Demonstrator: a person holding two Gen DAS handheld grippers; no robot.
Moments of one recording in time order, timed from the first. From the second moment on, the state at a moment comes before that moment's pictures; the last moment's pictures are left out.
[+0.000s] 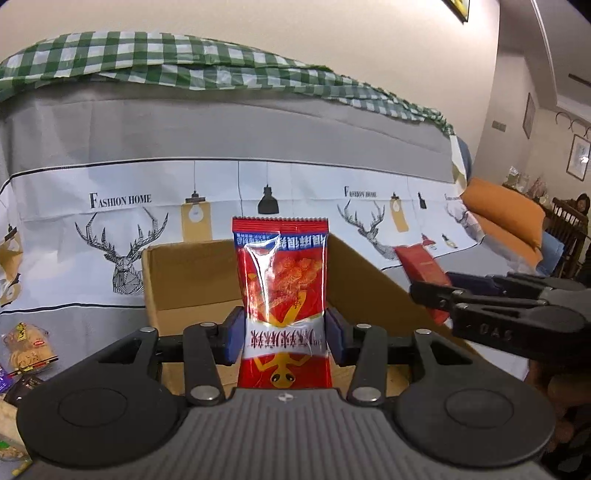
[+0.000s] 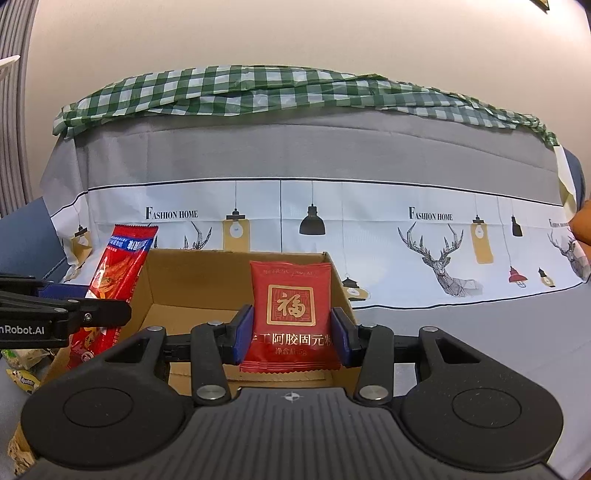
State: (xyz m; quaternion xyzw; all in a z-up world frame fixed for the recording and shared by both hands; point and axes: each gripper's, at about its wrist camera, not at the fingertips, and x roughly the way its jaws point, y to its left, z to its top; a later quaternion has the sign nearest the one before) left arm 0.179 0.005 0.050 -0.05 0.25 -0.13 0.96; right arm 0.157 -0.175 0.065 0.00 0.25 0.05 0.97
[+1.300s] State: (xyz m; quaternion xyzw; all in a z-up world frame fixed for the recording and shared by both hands) left arm 0.109 0.124 0.046 0.05 0.26 0.02 0.97; right arm 0.135 -0.111 0.084 0.05 0.21 0.09 0.97
